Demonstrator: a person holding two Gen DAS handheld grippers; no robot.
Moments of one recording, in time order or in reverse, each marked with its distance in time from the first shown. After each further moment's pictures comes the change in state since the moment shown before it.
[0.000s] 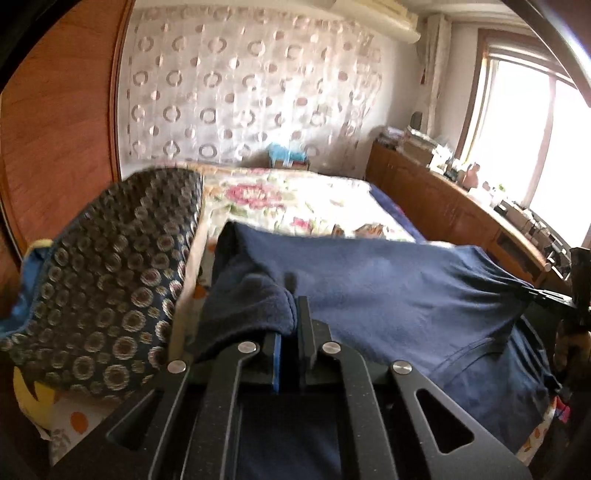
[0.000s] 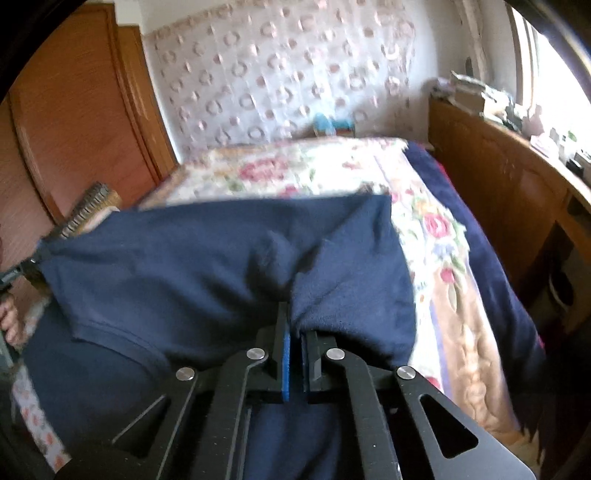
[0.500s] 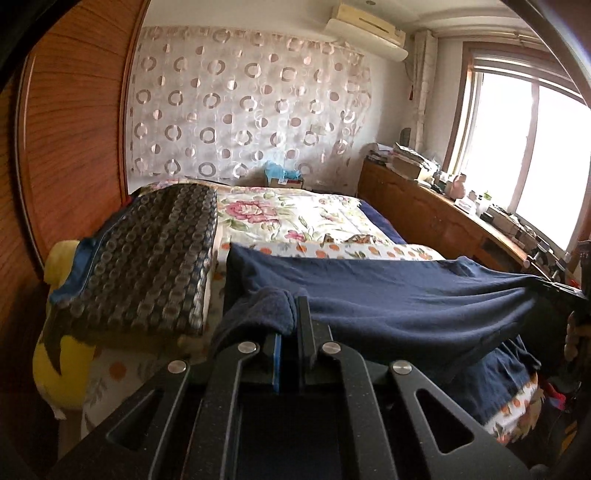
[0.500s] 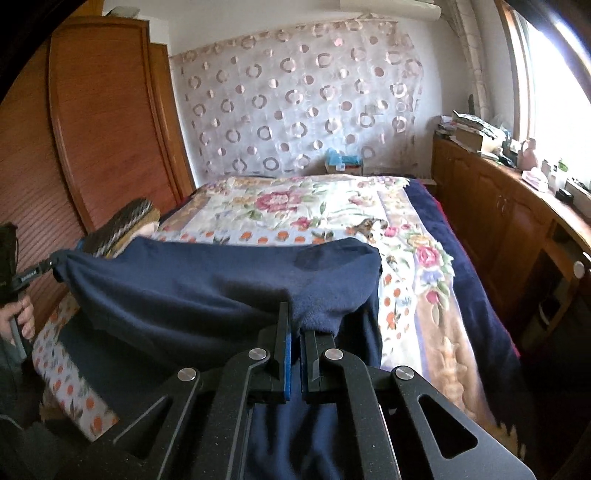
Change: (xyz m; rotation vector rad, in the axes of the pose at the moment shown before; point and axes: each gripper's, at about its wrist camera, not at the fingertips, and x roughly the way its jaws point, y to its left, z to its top) left arm -0.077 -0.005 -0.033 0.008 -0.054 -0.015; right arm -0.100 0.021 -0.045 -0.059 -0.097 0.001
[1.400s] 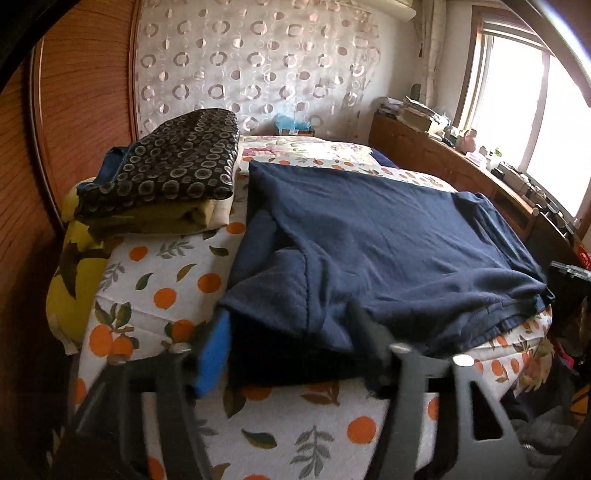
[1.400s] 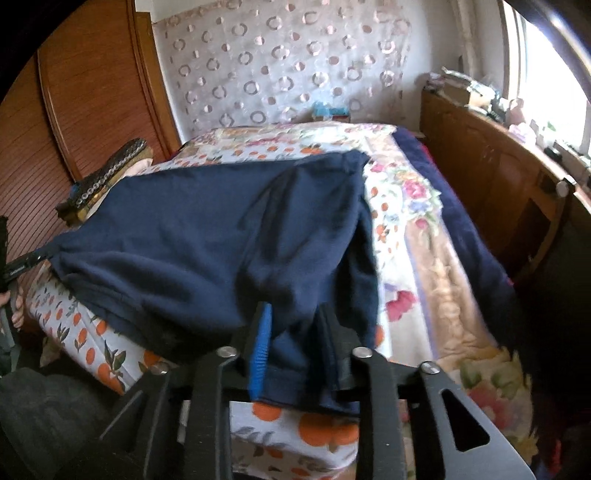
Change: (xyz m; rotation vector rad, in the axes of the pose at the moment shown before) left arm -0.019 0.010 -0.079 0.022 0.169 0.056; right arm -0.021 -0.010 -0.015 0.040 0.161 -0.053
